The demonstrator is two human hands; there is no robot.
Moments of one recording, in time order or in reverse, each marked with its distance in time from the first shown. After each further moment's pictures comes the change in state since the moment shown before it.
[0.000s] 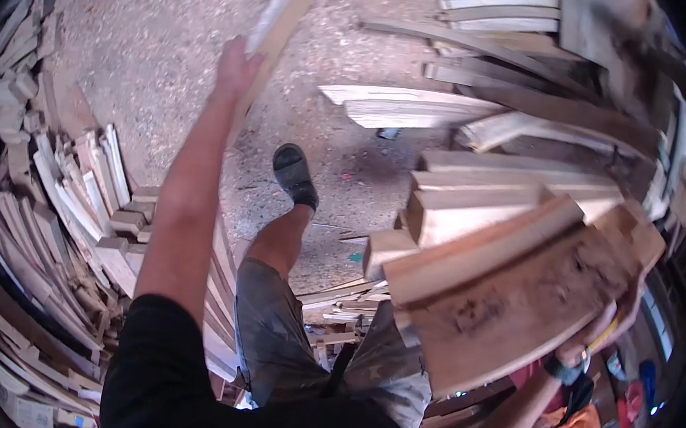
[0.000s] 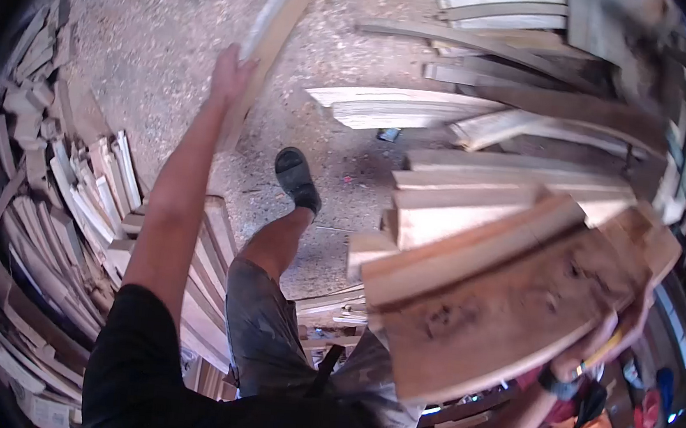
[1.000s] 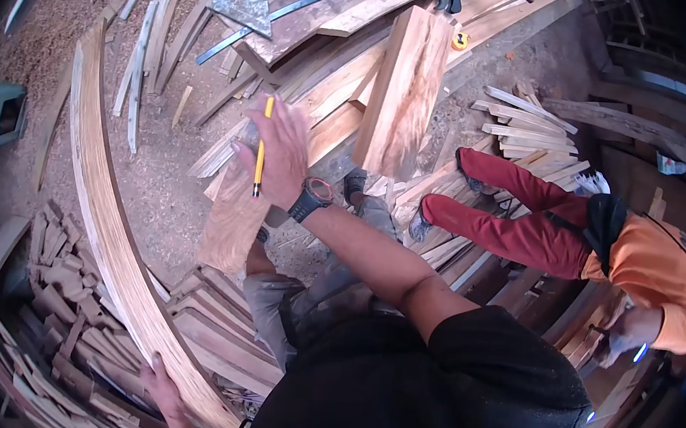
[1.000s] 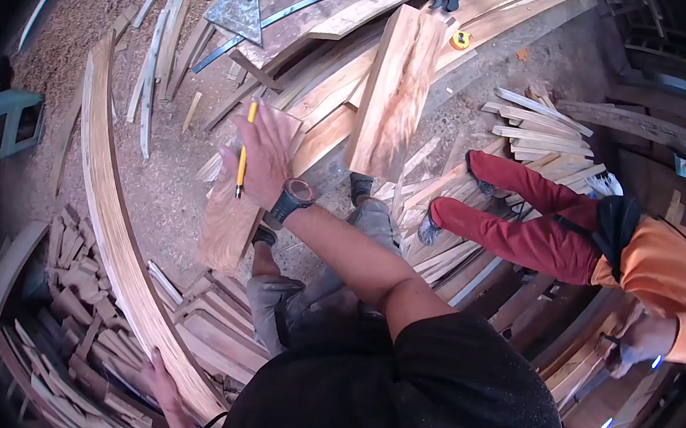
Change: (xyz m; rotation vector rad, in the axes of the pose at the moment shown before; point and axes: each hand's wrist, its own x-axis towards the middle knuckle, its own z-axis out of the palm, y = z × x) left_hand -0.460 0.368 -0.447 -0.364 -0.142 -0.412; right_hand 0.005 -0.013 -0.022 0.449 0.016 0.098
